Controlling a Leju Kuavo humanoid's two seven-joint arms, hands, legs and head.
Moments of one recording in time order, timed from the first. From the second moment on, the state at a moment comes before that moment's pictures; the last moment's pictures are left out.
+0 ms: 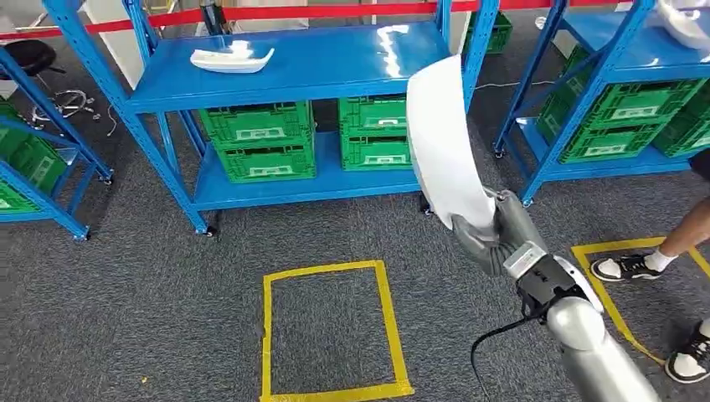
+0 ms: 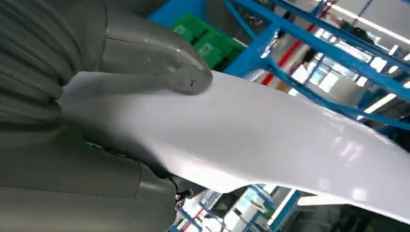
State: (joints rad) left arm -0.12 0.02 -0.89 -0.15 0.59 0.25 0.21; right arm -0.06 -0.36 0.03 -1.77 0.18 0.06 -0.47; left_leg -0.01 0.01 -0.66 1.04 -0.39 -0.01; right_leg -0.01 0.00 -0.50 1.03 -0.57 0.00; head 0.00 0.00
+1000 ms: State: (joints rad) left arm -0.09 0.00 -0.89 -0.15 0.63 0.22 0.25; right arm 0.03 -0.23 -0.01 -1.87 0.23 0.18 -0.41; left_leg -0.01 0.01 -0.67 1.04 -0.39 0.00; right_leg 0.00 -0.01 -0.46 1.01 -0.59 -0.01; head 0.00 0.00
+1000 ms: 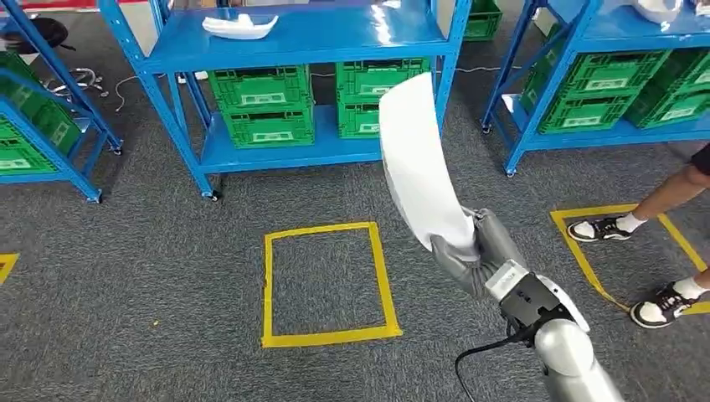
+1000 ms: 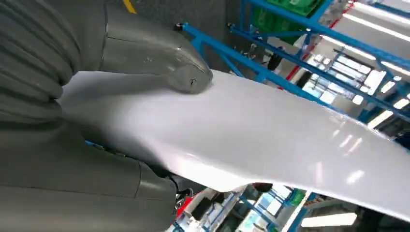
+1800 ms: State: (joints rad) left arm -0.09 0.03 -0.92 -0.13 0.61 0.20 0.28; right arm 0.08 -0.15 -0.04 -1.89 0.24 0.18 -0.41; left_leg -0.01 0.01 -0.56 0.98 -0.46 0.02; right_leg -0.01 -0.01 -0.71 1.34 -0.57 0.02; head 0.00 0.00
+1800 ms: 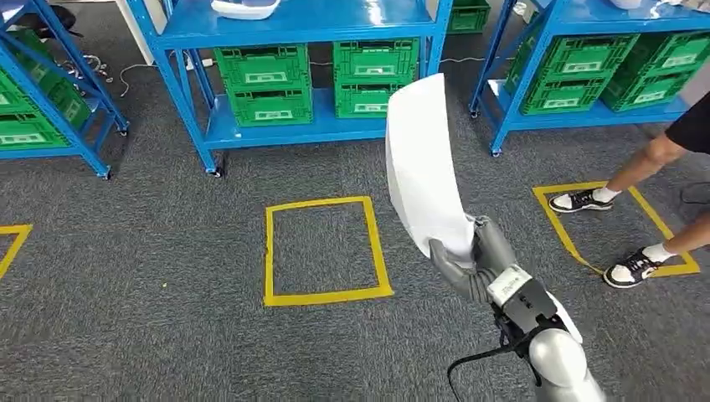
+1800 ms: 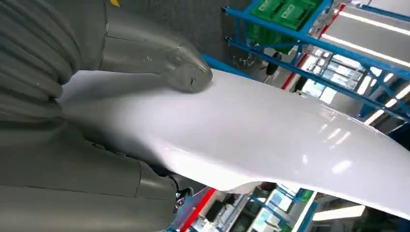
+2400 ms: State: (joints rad) left arm -0.08 0.01 -0.92 -0.14 0.66 0.21 0.26; right arm -0.03 -0.15 -0.04 -1.81 0.22 0.24 -0.42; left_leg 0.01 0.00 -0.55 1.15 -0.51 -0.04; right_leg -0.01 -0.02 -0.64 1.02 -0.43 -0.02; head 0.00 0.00
